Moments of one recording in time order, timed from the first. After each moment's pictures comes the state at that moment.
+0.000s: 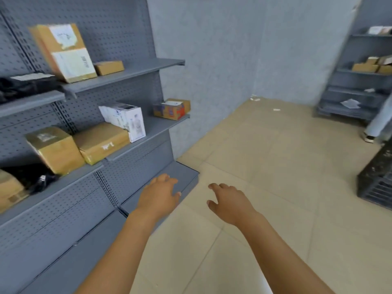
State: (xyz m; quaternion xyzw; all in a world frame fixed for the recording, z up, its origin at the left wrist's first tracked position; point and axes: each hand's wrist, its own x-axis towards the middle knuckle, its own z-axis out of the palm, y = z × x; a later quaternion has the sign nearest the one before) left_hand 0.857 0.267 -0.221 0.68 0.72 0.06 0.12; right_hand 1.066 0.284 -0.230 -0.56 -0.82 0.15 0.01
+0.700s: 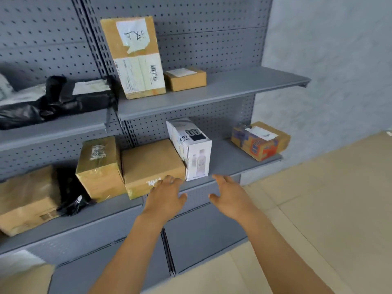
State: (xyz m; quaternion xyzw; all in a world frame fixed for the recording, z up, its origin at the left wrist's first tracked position) left_hand 0.635 0.578 -0.229 0.47 0.88 0.08 0.09; right_hand 0.788 0.701 -0.233 -0.35 -0.90 0.26 0.05
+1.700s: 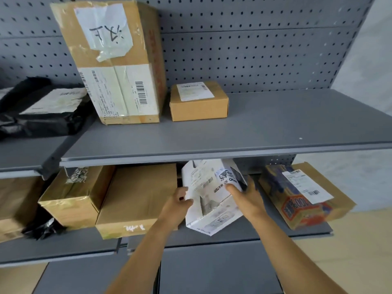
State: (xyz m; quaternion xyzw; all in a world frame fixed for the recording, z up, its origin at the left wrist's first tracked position) left_hand 0.522 0.781 -0.288 0.15 0.83 0.46 0.27; right_hand 0.640 0.960 -0.266 -0.45 -0.73 0.51 0.09
